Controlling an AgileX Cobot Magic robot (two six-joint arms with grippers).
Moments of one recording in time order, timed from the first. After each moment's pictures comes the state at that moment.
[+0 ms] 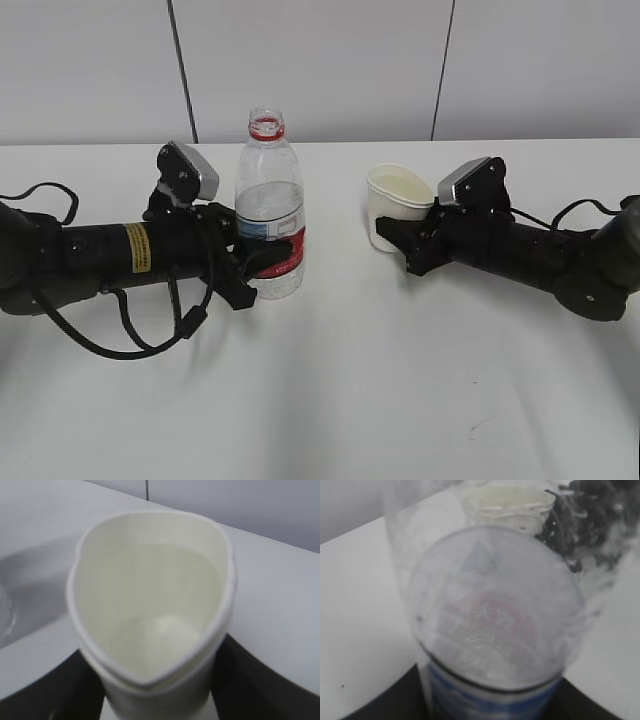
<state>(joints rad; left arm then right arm) -0.29 2.08 -0.91 0.93 -0.91 -0.37 0.06 2.30 -1.07 -0.76 -1.00 0.26</state>
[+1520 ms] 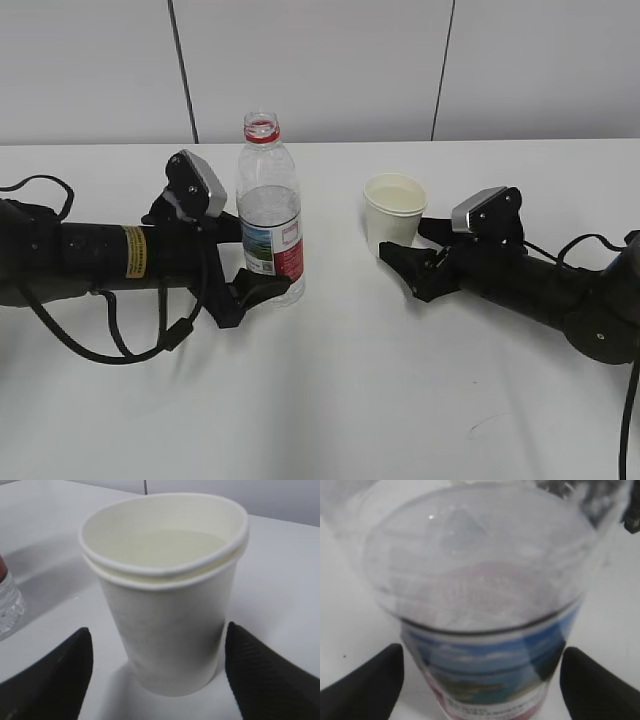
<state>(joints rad) -0.29 2.05 -0.91 1.04 -0.77 -0.36 0.06 2.32 -0.94 -0.66 -1.13 0.20</state>
